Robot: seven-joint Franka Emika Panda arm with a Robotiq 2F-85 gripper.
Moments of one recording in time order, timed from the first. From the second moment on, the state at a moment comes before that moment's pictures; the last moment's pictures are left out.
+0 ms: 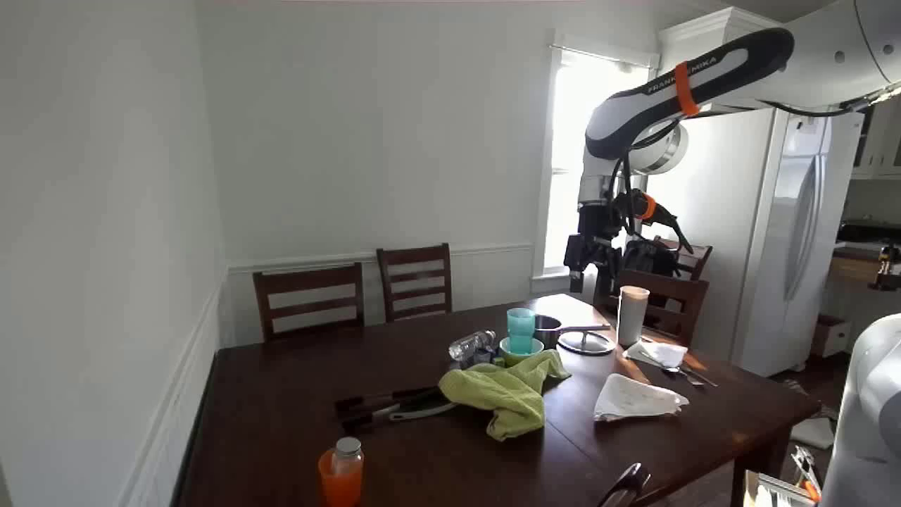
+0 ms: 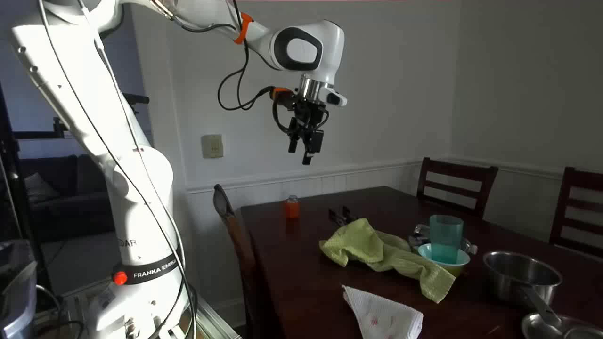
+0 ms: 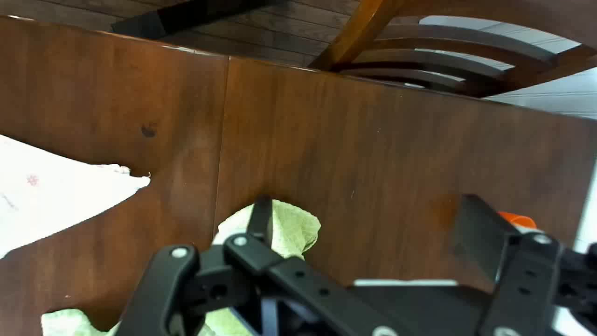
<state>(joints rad) -0.11 -0.37 -0.32 -2.30 0.14 1.76 -0.12</state>
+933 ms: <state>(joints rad) -0.23 -0.35 -0.33 -2.34 0.13 1.78 -0.12</state>
